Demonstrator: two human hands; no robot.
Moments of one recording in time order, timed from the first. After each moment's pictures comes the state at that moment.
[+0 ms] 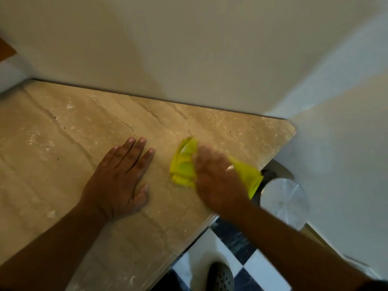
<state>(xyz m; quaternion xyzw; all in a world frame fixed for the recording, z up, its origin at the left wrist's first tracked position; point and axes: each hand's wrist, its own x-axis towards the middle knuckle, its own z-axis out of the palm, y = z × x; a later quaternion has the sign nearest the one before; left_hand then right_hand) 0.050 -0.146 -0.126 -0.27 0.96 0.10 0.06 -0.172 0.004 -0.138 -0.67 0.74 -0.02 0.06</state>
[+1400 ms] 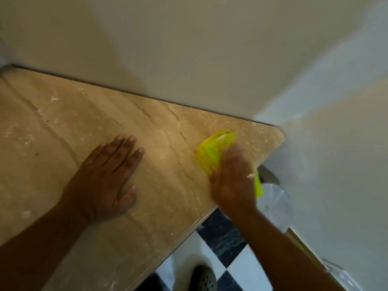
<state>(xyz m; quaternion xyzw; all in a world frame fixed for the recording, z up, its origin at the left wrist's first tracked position) 0.053 -0.149 -0.134 -0.26 0.96 0.10 0.03 -0.205 0.021 -0.141 -0.52 0.85 -0.03 0.03</state>
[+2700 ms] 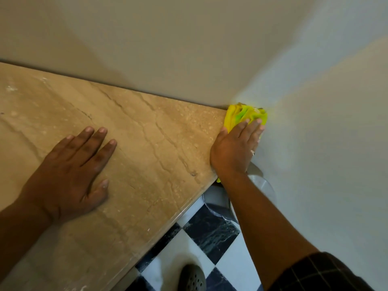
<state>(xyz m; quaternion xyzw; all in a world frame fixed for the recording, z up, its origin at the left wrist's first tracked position) 0.054 -0.152 -0.146 -0.25 0.96 0.09 0.01 -0.255 -0.018 -0.143 -0.24 0.97 -0.08 0.04</state>
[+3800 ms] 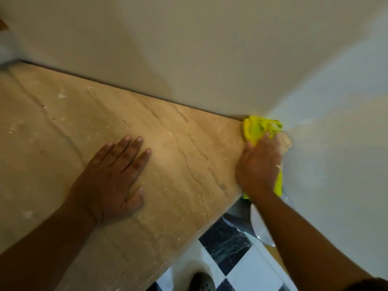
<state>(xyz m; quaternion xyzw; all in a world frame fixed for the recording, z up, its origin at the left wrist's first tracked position) 0.053 -0.147 -0.133 -0.27 0.96 0.10 0.02 -0.250 -0.017 -0.143 -0.30 0.95 -0.05 0.04</state>
